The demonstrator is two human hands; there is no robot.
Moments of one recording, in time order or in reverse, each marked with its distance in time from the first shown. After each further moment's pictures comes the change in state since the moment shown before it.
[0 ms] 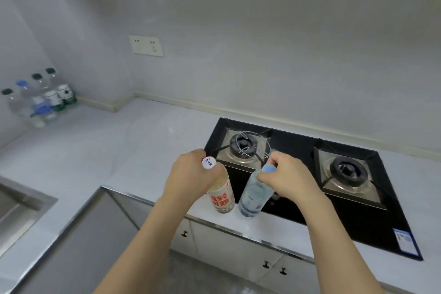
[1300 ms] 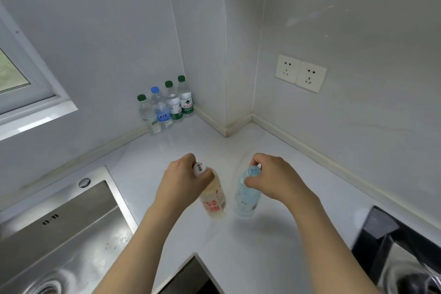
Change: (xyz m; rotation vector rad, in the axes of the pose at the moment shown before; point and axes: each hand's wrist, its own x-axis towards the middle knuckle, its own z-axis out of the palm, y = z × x) left_hand 0.260 -0.268 -0.225 0.113 0.366 -0.425; right_hand 0.303 -0.371 0.220 -0.102 -0.433 -0.527
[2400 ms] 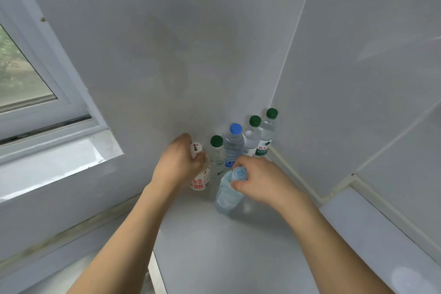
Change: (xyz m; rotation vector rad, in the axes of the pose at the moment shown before) left_hand 0.360 -0.223 -0.113 0.051 0.122 -0.078; right_hand 0.354 -0.248 0.136 -0.226 -0.168 -0.258
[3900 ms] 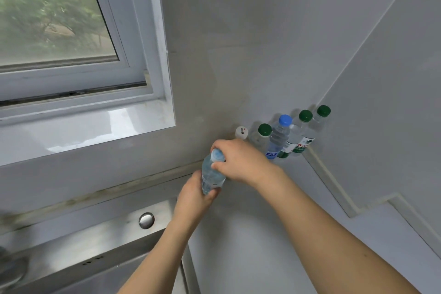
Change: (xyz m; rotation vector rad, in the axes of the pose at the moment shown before) left_hand -0.077 -0.132 0.069 -0.310 -0.070 -0.294; right_hand 0.054 -0.111 0.060 -0.160 -0.105 -0.283
